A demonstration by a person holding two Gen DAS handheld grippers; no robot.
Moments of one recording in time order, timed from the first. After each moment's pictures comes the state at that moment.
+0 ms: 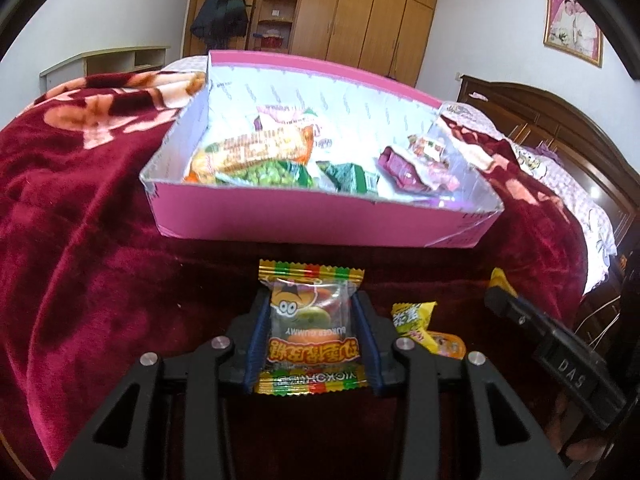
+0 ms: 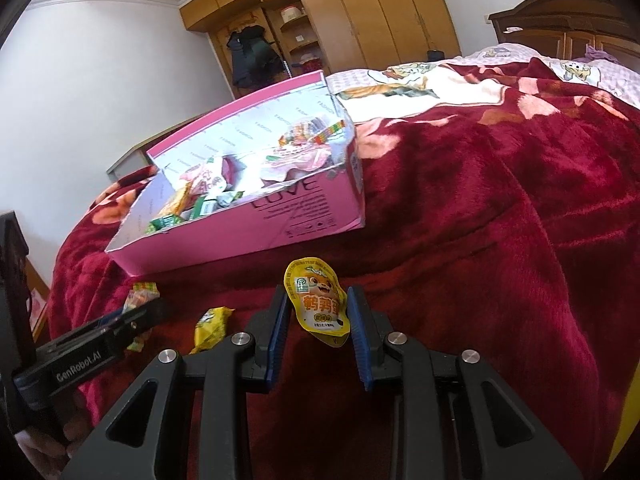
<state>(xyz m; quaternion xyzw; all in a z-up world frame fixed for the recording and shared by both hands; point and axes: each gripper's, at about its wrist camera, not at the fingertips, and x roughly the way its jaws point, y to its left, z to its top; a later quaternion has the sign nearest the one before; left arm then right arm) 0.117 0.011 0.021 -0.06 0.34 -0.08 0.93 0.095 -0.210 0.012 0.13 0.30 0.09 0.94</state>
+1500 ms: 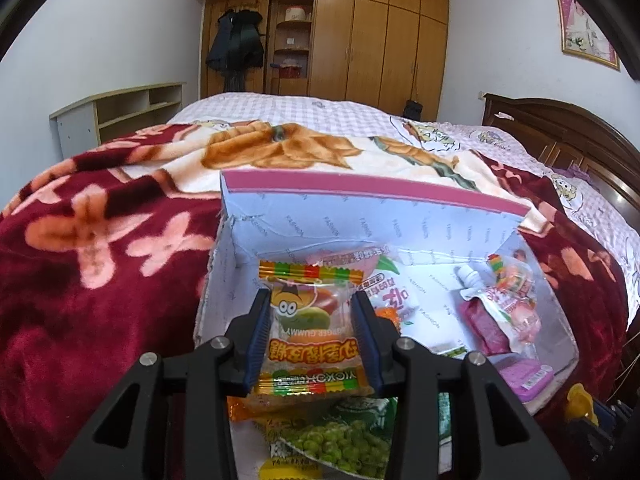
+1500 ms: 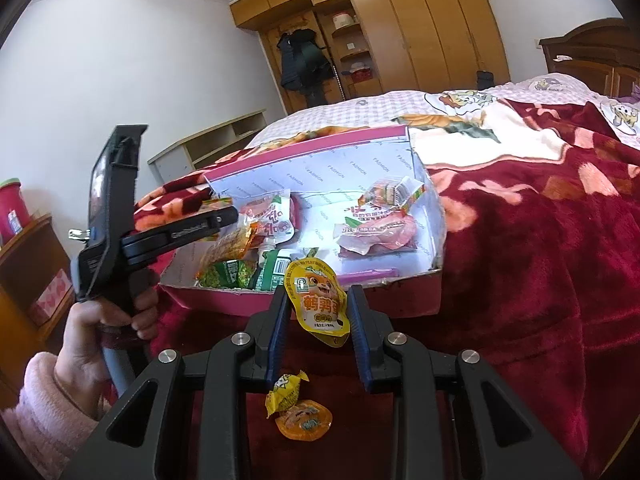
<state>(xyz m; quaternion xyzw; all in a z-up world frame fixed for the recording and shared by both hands) 0.247 0.039 0.070 -0.03 0.30 -0.03 0.95 0.123 -0.181 0.063 0.10 0.28 0.17 0.94</state>
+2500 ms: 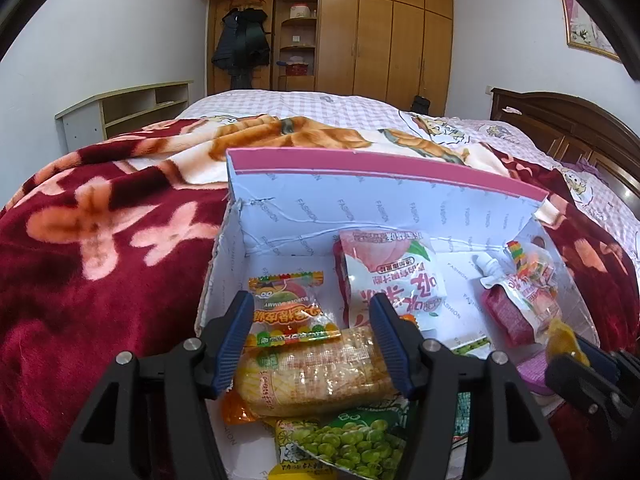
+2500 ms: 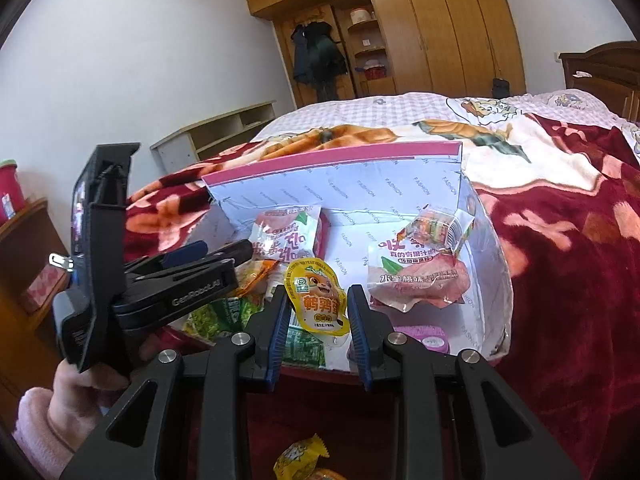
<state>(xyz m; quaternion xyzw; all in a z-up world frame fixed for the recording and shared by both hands) 0.251 0.041 0.056 -0.02 0.30 -0.02 0.95 0.176 -0.146 0.068 0.07 0.29 0.18 0.94</state>
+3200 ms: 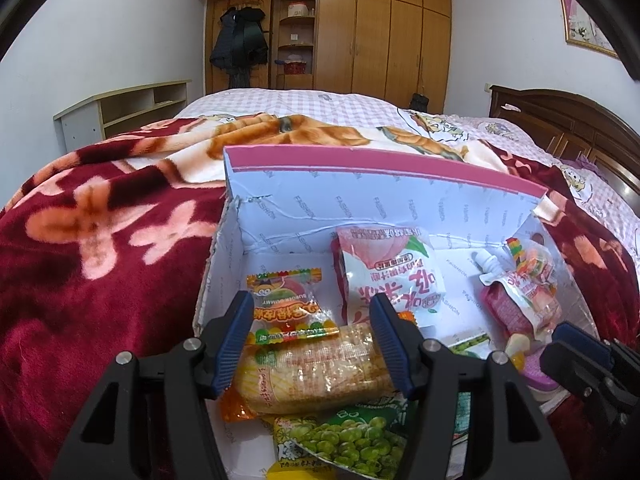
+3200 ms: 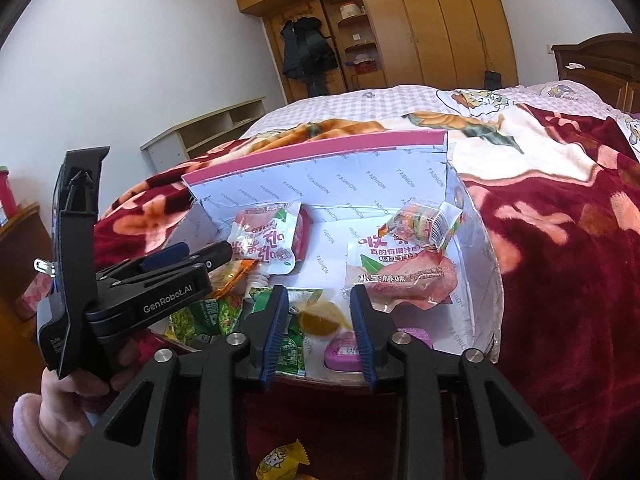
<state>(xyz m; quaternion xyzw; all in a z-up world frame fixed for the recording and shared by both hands) 0.250 0.040 0.056 -0.02 0.31 -0.02 0.95 0.185 -0.153 0.066 0.07 0.29 0.17 0.94</state>
